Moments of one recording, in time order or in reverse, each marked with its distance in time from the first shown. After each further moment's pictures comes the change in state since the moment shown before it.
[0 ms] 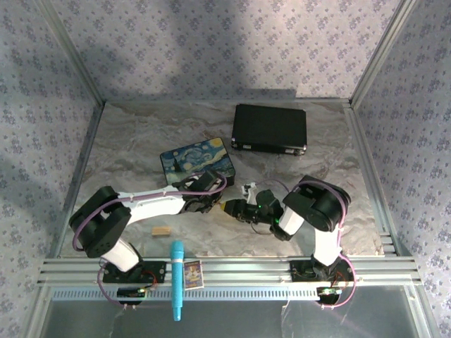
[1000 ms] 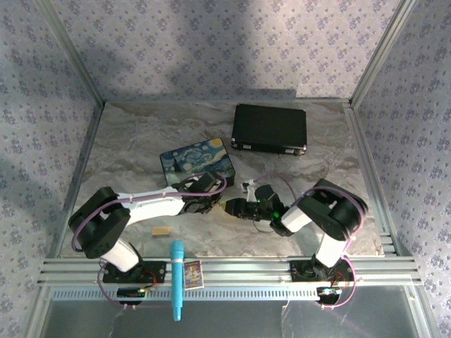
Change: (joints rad) left arm -0.006 -0.010 -0.013 0.010 -0.003 0.000; right arm -0.026 -0.168 0.037 -0.319 -0.001 -0.226
